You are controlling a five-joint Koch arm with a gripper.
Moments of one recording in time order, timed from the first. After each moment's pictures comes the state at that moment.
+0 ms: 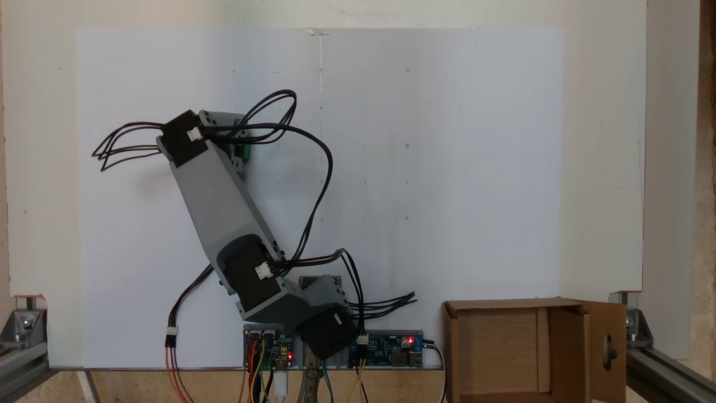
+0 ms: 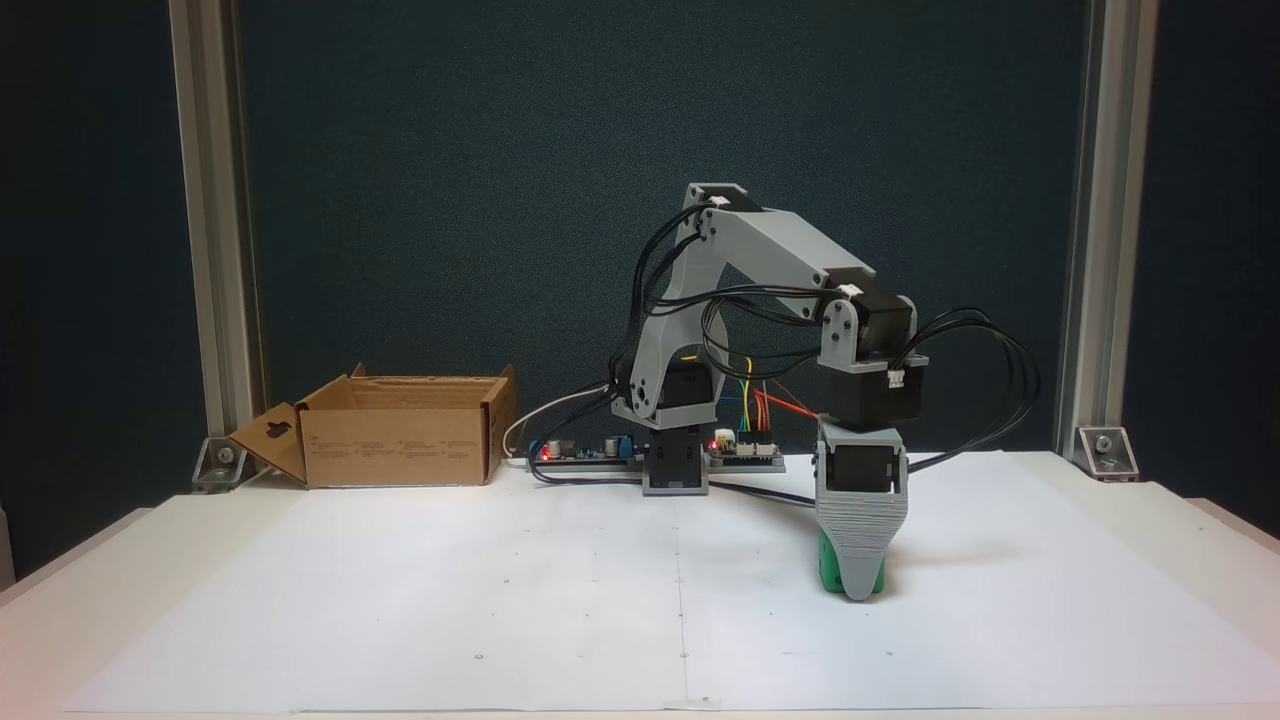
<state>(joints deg) -31.0 64.4 87.4 41.6 35.1</state>
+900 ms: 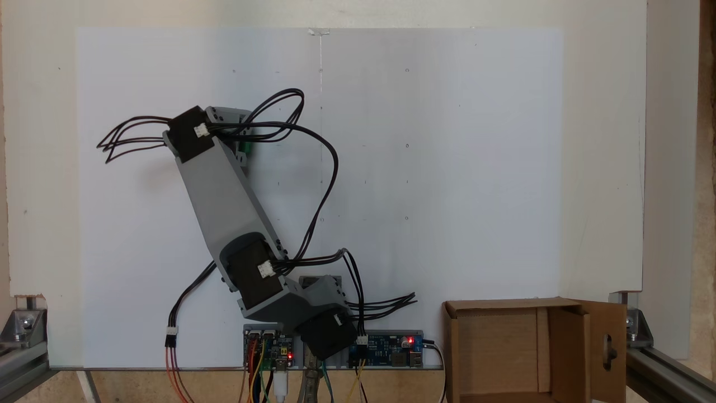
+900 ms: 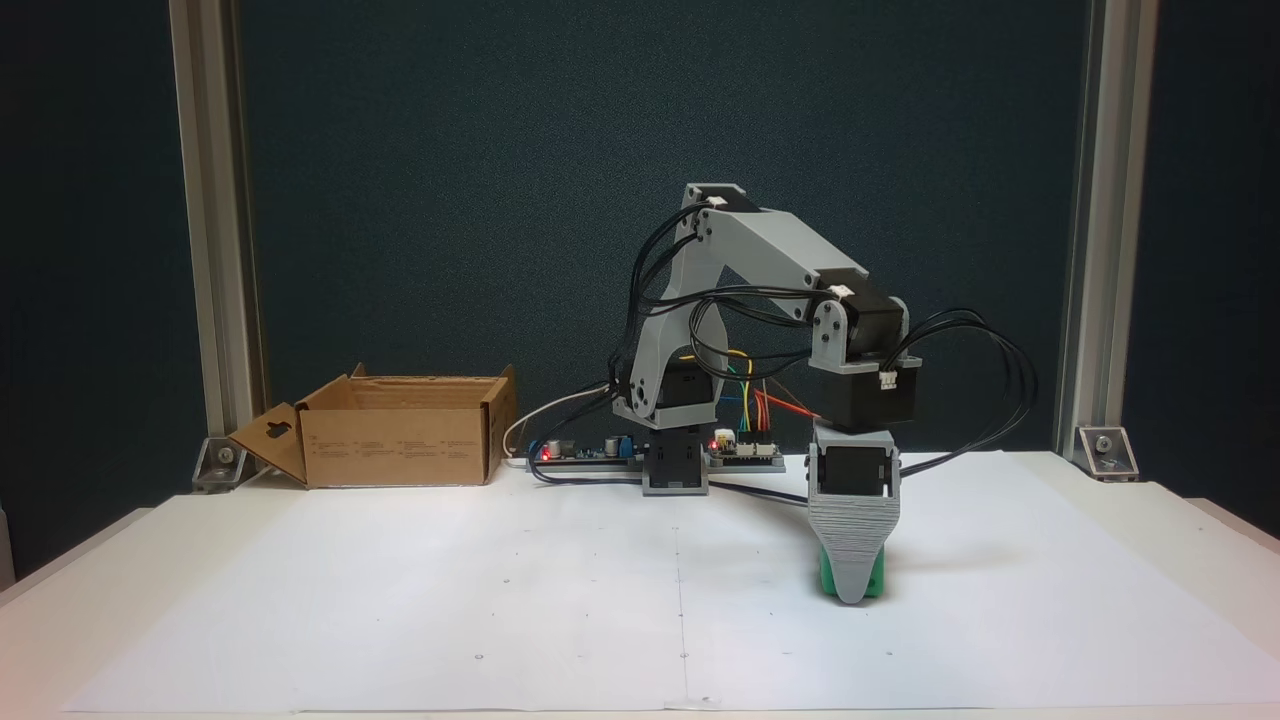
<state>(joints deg) -29.3 63.8 88.4 41.2 35.1</state>
